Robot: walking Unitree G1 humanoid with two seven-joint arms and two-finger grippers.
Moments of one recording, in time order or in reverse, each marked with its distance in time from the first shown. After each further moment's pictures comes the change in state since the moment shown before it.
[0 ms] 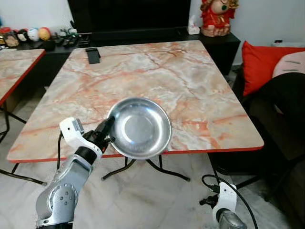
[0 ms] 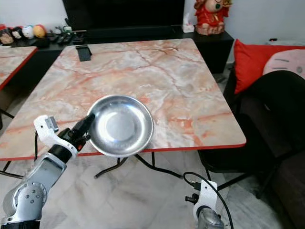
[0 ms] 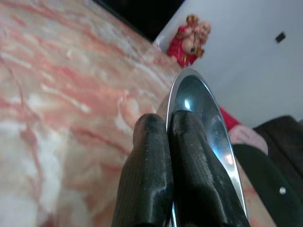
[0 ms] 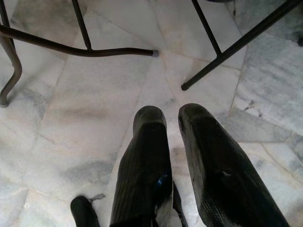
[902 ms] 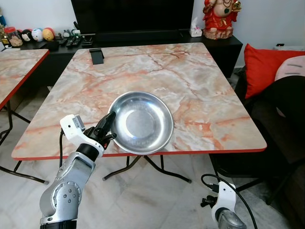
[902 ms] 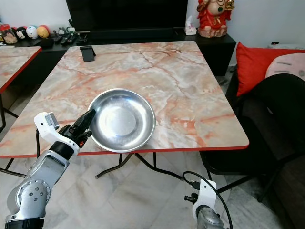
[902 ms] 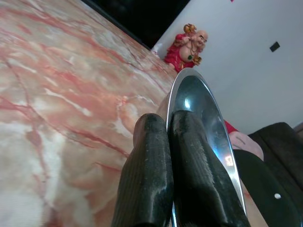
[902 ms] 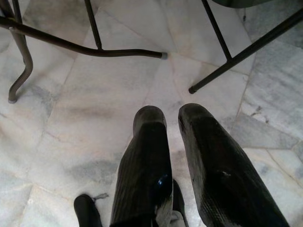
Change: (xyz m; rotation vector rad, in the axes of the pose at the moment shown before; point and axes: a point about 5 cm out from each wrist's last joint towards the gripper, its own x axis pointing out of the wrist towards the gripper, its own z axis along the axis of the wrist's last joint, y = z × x) left arm 0.001 -0.005 -0.006 -0.016 0.001 -0.019; right arm 0.000 0.003 0.001 0.000 -0.003 0.012
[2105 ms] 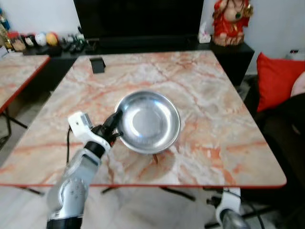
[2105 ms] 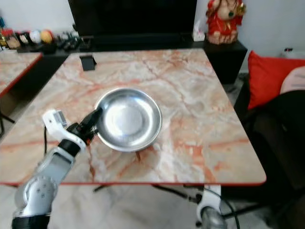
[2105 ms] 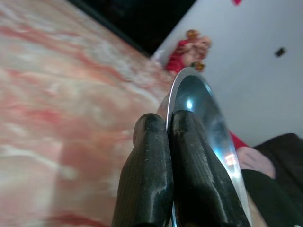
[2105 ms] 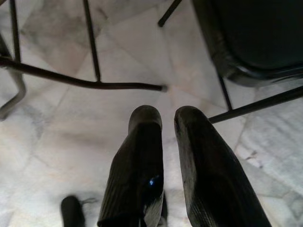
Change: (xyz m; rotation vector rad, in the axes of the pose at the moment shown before) left arm 0.006 -0.002 -0.002 0.018 0.006 -0.002; right arm 0.000 -0.002 0.000 -0.004 0.001 -0.006
